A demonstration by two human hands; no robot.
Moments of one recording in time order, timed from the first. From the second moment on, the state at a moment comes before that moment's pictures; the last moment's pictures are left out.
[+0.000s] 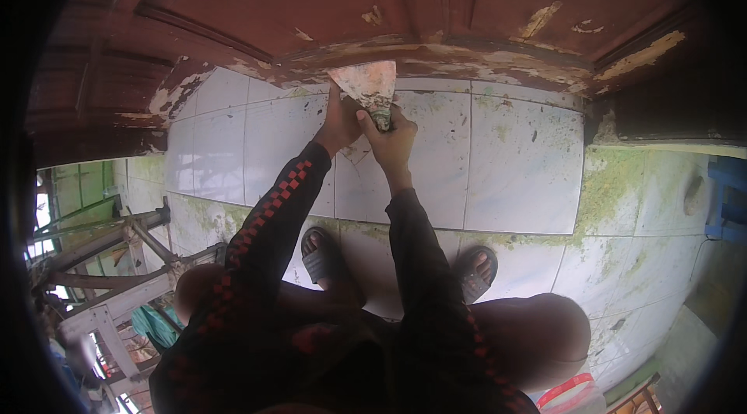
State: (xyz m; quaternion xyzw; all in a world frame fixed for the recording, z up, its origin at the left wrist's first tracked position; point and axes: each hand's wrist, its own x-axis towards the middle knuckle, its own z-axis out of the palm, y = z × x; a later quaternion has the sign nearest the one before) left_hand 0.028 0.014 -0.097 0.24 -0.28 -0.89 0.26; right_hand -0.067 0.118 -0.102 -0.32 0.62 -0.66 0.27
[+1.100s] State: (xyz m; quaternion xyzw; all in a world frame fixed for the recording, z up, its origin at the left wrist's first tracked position) left_hand 0.035 0.178 0.061 0.06 -0.74 -0.66 0.12; right_hand -0.104 0.310 0.182 -0.35 0.89 -0.28 0.07
